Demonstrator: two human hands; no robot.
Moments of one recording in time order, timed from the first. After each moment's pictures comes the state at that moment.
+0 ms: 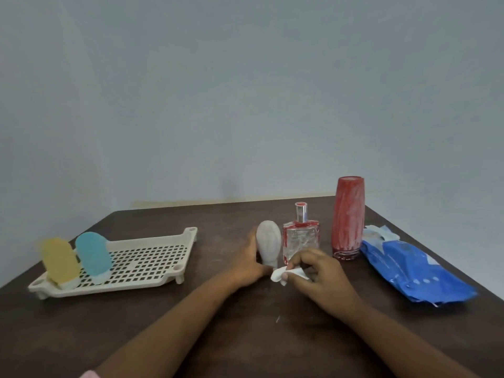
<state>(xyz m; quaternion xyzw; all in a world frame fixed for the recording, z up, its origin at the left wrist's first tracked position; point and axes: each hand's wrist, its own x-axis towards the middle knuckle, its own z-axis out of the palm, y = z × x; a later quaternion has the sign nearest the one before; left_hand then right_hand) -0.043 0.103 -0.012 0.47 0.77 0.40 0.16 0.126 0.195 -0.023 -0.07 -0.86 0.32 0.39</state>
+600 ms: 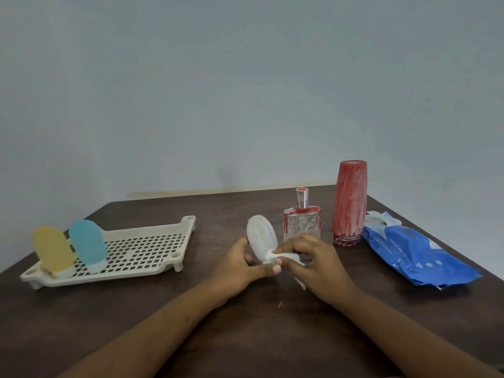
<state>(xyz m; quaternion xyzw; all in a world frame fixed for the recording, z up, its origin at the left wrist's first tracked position) -0.025 0.056 -0.021 0.44 0.70 0.51 0.23 0.119 0.182 -0.022 -0.05 -0.86 0.33 0.39</state>
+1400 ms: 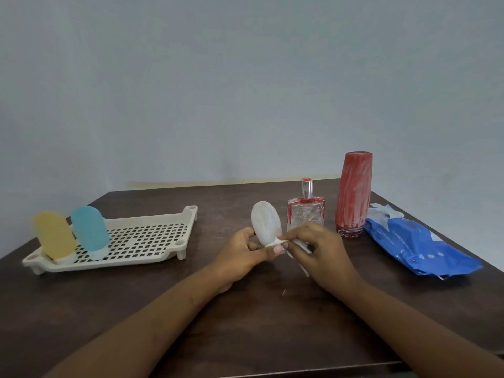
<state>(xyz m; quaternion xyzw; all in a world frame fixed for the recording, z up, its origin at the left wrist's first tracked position) -0.023 0.055 -0.017 0.44 0.65 0.56 0.28 0.118 0.179 -0.023 -0.06 -0.87 0.23 0.44</state>
